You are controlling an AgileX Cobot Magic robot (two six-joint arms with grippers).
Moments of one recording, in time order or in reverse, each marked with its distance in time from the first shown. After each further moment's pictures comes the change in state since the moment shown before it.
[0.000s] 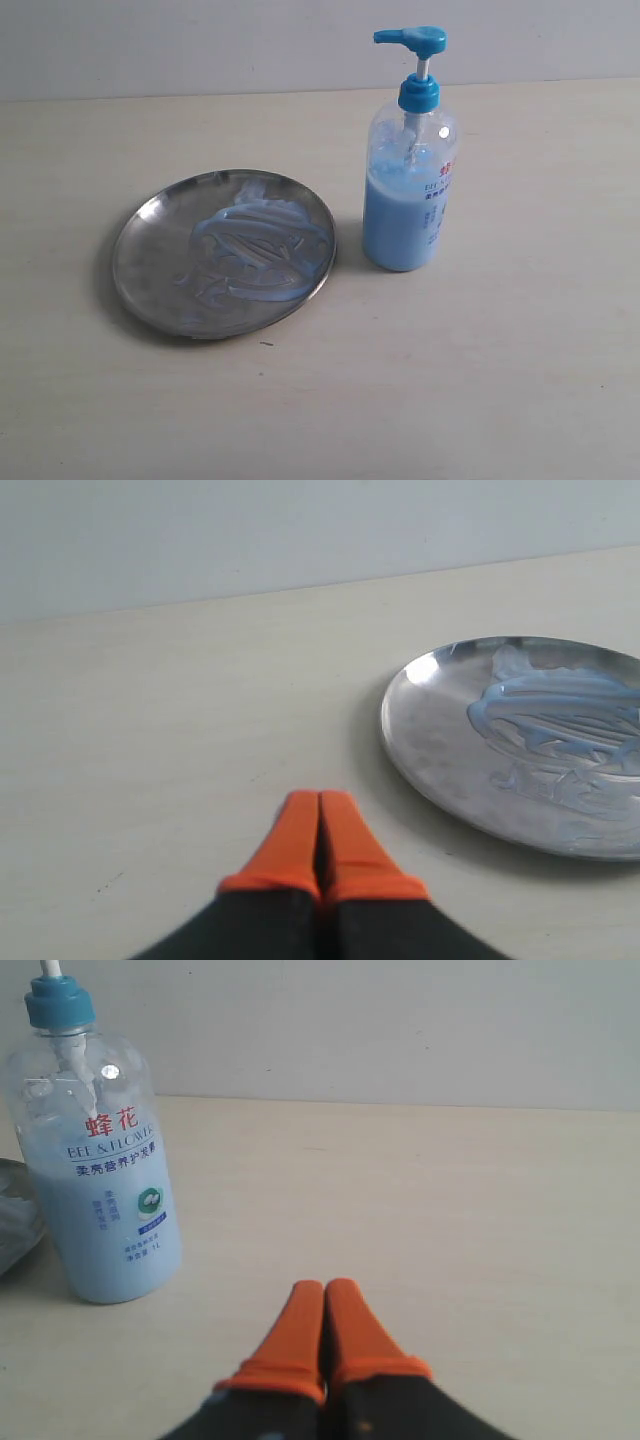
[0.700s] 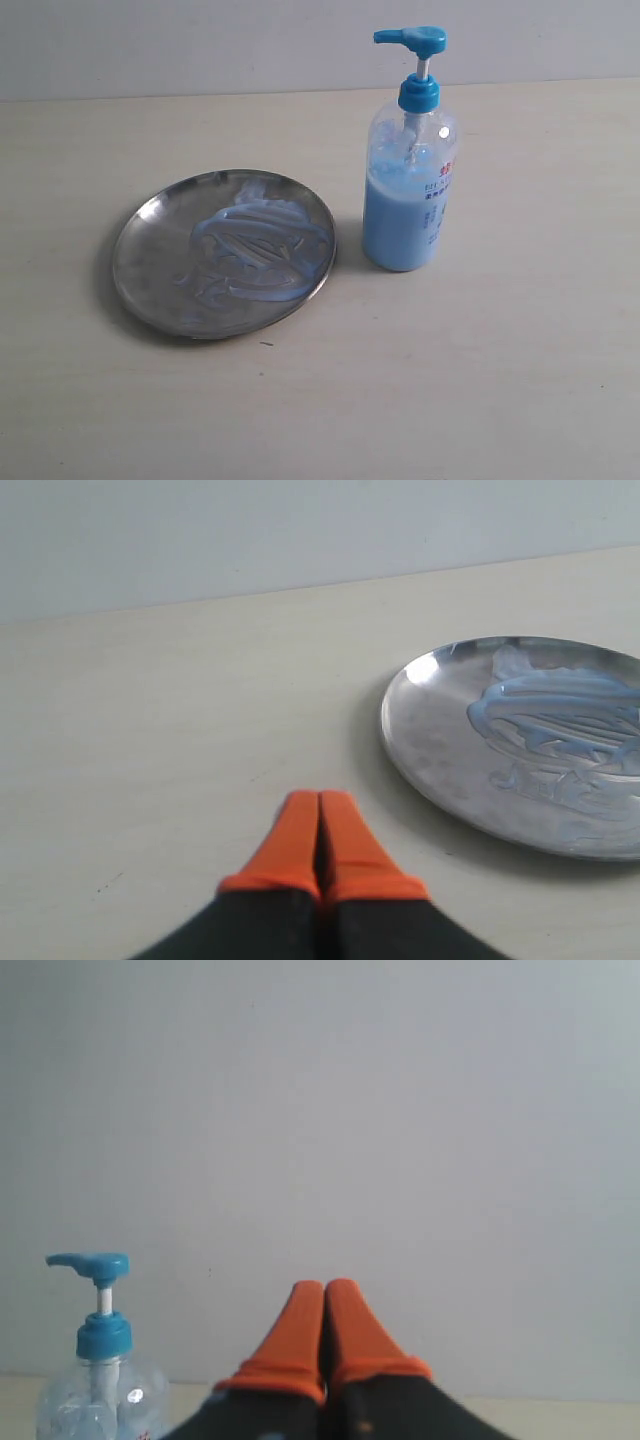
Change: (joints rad) left arm 0.000 0.000 0.000 0.000 0.000 0.000; right arm 0.000 0.000 0.000 0.000 -0.495 0.000
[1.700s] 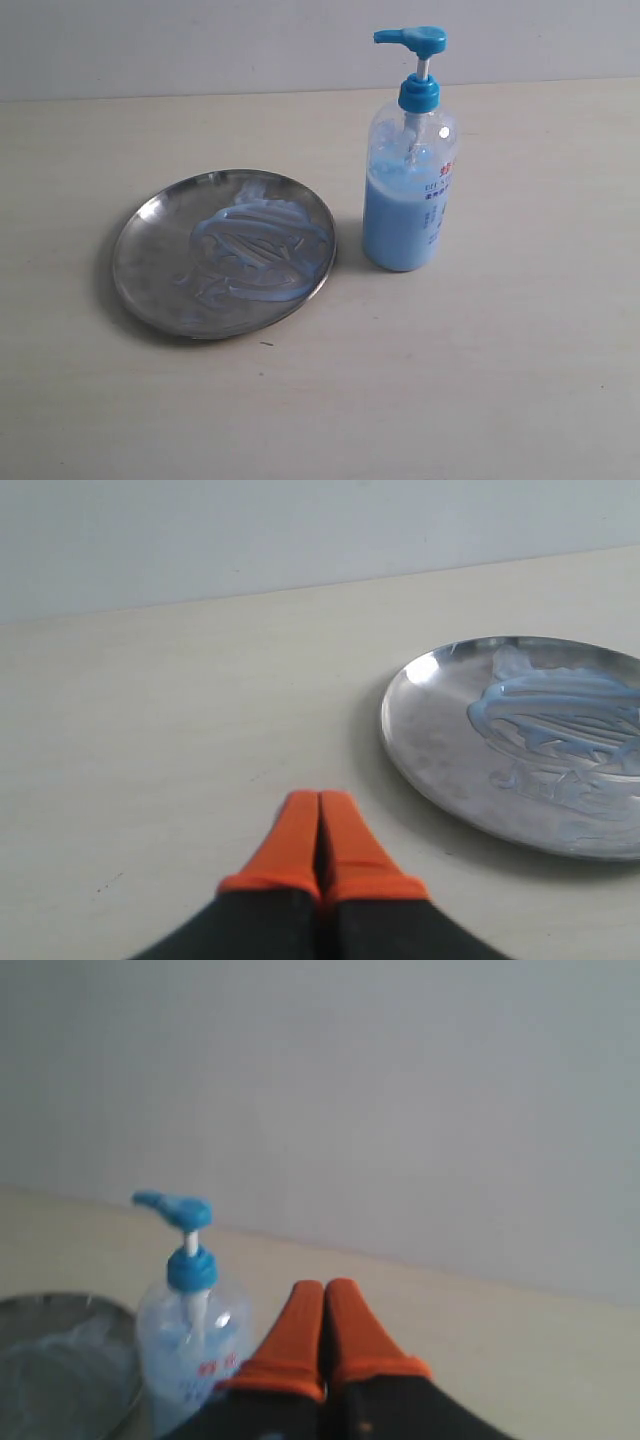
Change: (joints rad) left arm 0.000 0.000 0.000 0.000 0.000 0.000; right arm 0.173 0.448 -0.554 0.024 0.534 -0.074
